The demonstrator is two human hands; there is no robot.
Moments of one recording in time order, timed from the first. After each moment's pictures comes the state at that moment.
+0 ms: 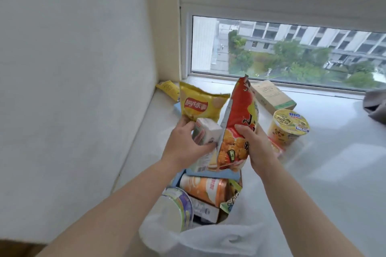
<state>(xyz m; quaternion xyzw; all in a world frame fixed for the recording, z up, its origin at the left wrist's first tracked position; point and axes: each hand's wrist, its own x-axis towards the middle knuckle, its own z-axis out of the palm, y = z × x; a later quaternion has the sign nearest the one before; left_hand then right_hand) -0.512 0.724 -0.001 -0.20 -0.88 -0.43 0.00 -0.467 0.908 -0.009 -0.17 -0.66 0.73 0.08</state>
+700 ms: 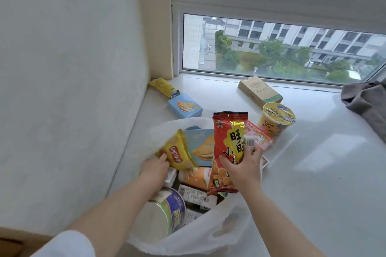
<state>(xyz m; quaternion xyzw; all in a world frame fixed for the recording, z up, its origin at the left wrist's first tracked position) -0.501 0.654 -0.100 -0.29 -0.93 0.12 -0.16 -0.399 0.860 -0.050 -0.29 -0.87 0.38 0.12</state>
